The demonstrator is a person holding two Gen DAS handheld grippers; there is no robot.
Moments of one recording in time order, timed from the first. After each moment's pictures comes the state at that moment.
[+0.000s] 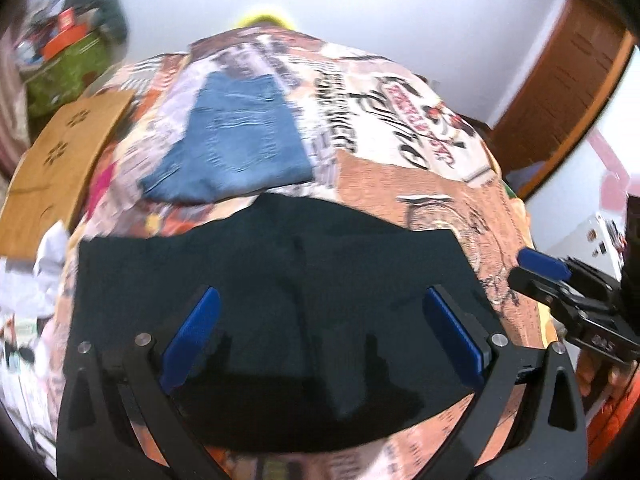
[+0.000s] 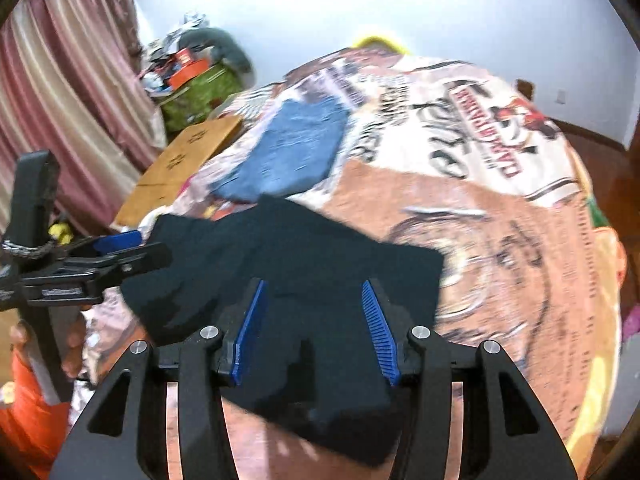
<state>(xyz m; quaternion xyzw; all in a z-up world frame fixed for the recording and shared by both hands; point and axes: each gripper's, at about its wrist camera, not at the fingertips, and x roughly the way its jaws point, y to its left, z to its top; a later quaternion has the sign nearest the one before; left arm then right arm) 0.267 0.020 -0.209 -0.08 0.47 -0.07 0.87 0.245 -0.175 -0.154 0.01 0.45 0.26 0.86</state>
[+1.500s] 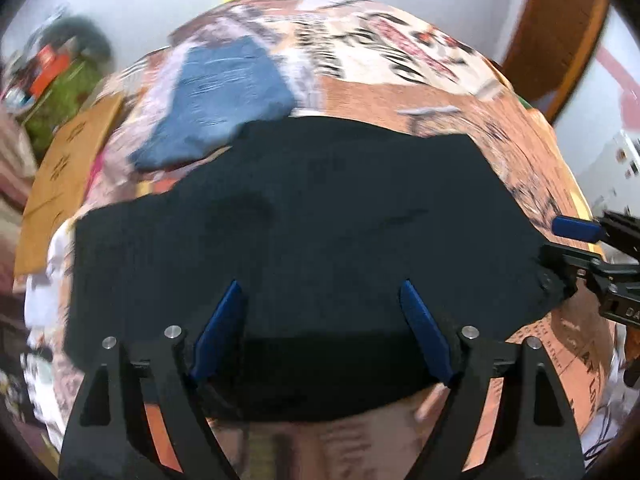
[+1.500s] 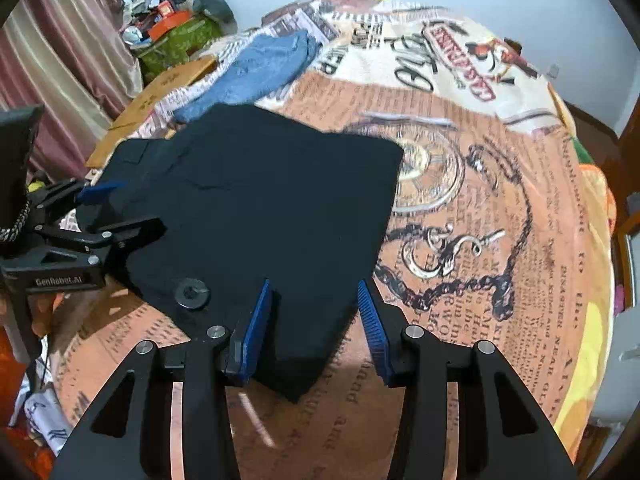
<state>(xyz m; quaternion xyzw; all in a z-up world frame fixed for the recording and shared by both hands) 0.231 -0.014 -0.260 0.02 0.51 -0.04 0.86 0.207 -0.204 -0.202 -0.03 0.50 0.25 0.83</state>
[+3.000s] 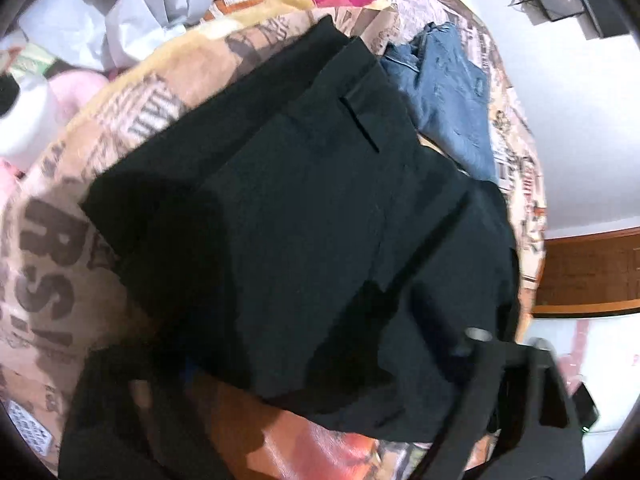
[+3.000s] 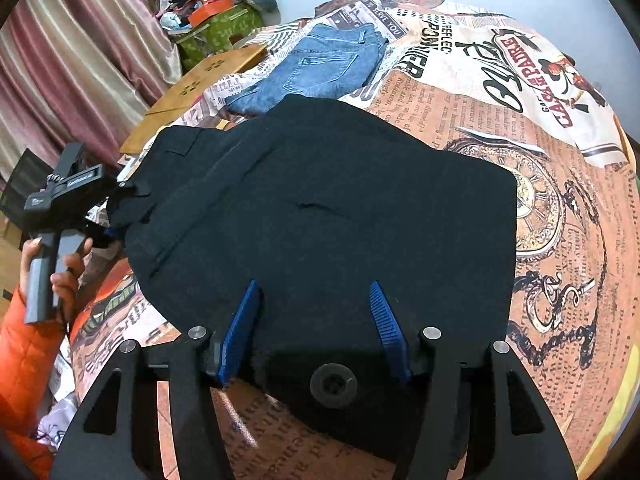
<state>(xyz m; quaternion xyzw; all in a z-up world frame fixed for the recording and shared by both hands) 0.204 0.209 -0.336 -0.40 0.53 0.09 0.74 0.214 -0.131 -0.219 -0.03 0.51 0.32 0.80</state>
